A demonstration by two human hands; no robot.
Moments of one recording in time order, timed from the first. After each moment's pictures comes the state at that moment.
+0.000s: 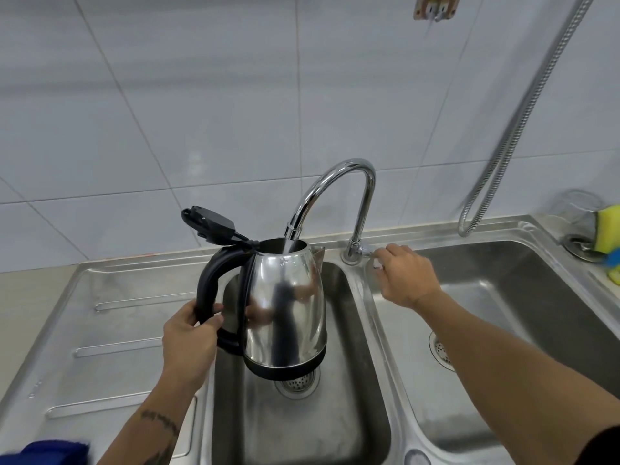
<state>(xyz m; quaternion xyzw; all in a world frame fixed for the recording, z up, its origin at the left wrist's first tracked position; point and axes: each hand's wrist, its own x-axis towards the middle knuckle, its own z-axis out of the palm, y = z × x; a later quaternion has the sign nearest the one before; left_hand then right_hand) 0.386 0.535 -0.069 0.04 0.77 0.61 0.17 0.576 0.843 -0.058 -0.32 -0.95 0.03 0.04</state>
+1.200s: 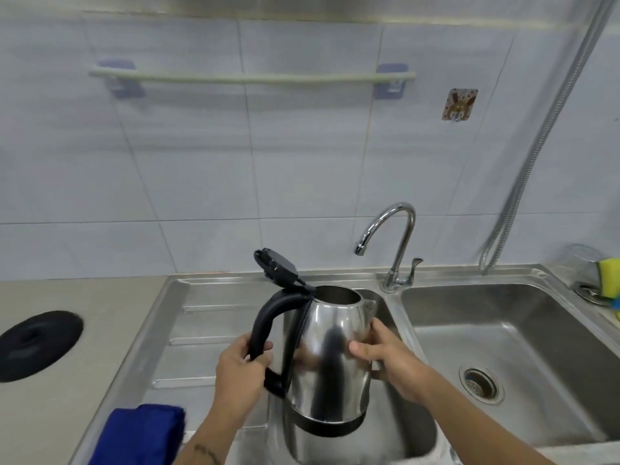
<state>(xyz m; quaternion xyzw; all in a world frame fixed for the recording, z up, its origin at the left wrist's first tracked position) 0.428 0.428 -0.031 0.07 0.74 0.63 0.22 0.587 0.622 -0.006 -0.32 -0.64 0.70 0.05</state>
